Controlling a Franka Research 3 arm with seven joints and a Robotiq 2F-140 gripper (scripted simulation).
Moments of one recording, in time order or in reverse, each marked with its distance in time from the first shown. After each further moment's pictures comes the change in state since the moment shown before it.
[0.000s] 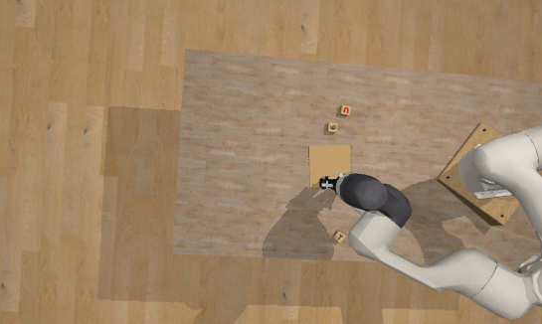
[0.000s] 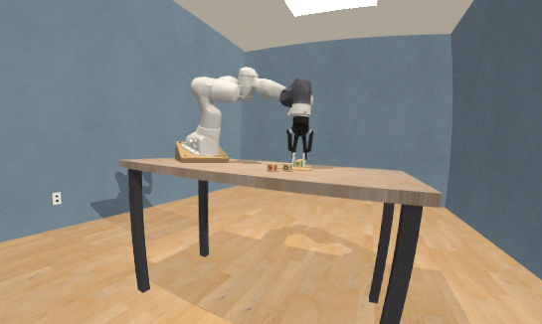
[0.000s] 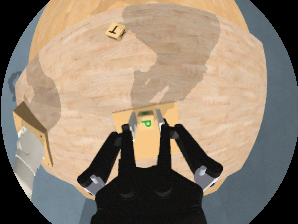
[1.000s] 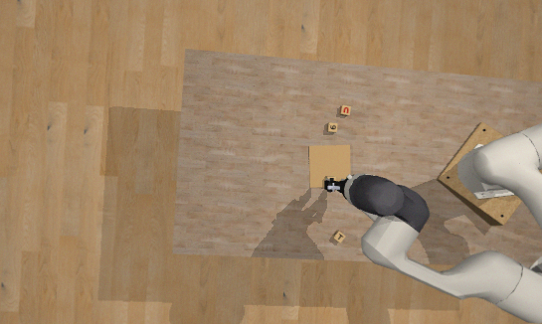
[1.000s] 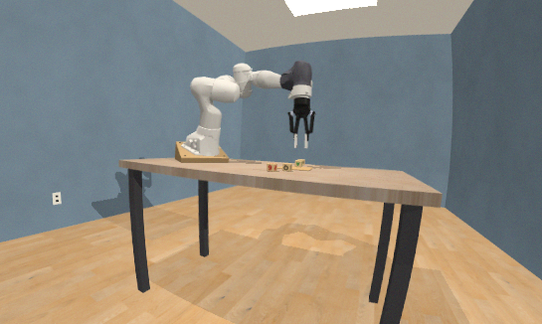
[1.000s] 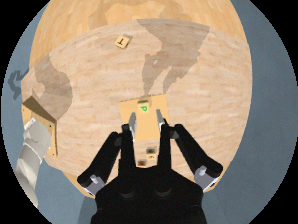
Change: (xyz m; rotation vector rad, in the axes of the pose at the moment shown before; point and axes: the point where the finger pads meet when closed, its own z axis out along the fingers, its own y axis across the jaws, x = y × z) arm -0.001 0.006 -0.087 -0.021 -0.001 -0.012
